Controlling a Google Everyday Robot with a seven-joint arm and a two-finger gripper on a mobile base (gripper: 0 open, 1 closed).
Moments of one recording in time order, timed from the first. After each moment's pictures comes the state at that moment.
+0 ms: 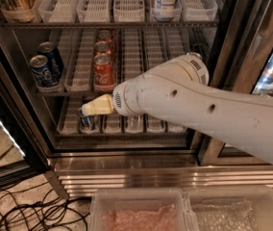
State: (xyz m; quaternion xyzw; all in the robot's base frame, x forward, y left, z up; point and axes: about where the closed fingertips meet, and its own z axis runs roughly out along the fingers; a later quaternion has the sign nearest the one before) arm 0.567 0.044 0.835 -0.19 0.89 0.18 0.37
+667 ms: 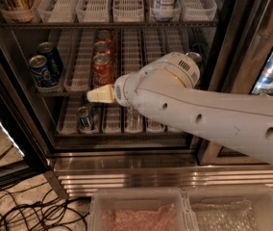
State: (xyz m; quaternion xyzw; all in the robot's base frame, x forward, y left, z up) arm 0.611 0.041 0.843 -0.15 0.88 0.16 0.43
